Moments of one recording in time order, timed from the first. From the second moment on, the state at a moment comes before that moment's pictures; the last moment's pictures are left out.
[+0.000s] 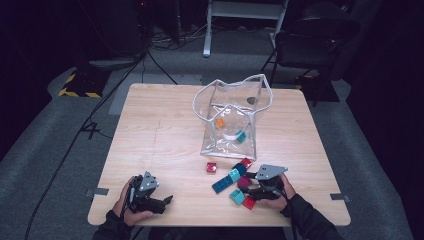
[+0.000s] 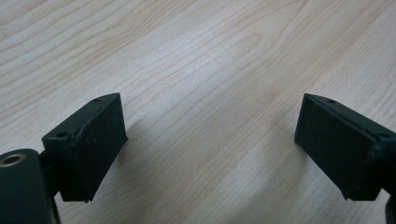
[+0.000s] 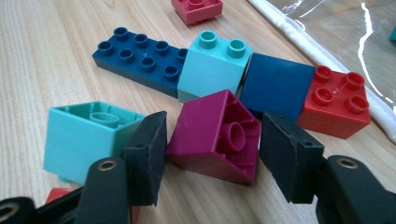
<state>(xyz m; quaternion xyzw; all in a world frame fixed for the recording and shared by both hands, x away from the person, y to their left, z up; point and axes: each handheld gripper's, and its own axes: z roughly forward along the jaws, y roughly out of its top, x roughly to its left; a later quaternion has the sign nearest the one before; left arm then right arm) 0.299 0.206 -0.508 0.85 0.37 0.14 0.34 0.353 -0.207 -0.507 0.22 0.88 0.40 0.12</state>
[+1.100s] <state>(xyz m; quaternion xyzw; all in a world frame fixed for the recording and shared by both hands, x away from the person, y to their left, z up) 0.299 0.206 -0.508 0.85 0.37 0.14 0.34 0.352 -0.244 -0.496 0.25 0.86 0.42 0.14</state>
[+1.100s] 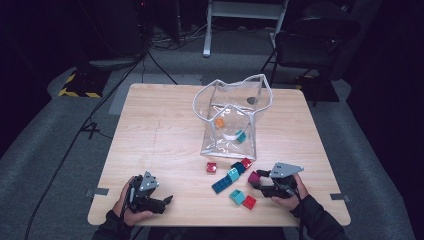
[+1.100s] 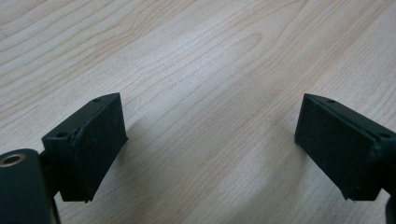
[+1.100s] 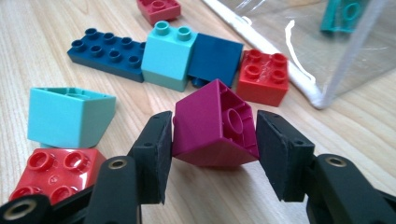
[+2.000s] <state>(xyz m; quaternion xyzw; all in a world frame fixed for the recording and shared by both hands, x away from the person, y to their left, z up) 0.299 0.206 -0.508 0.85 0.37 0.14 0.34 0.350 -0.262 -0.471 0.27 0.83 0.45 0.18</state>
